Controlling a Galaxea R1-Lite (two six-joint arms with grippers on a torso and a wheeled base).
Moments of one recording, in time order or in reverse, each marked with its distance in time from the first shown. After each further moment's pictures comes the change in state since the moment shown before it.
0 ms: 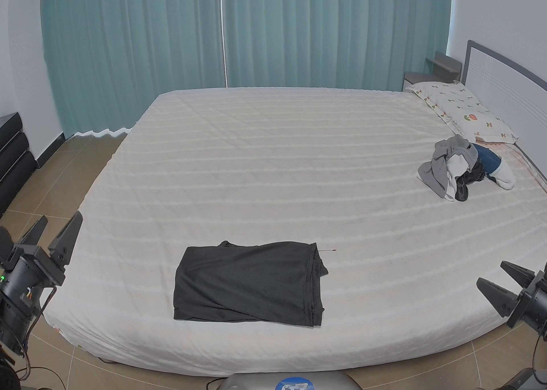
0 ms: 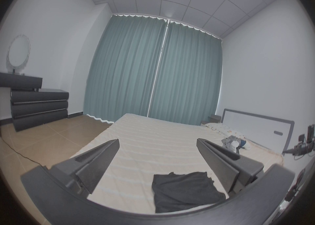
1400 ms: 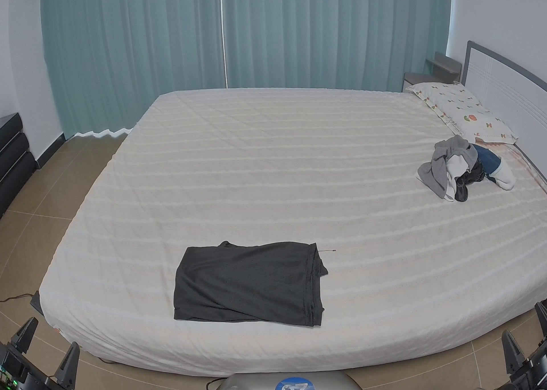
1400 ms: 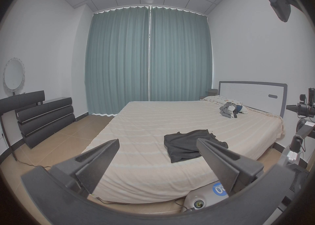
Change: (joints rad) left arm 0.039 -0.985 0.020 1.124 -0.067 0.207; right arm -0.075 -0.858 0.019 0.646 -0.171 -0.183
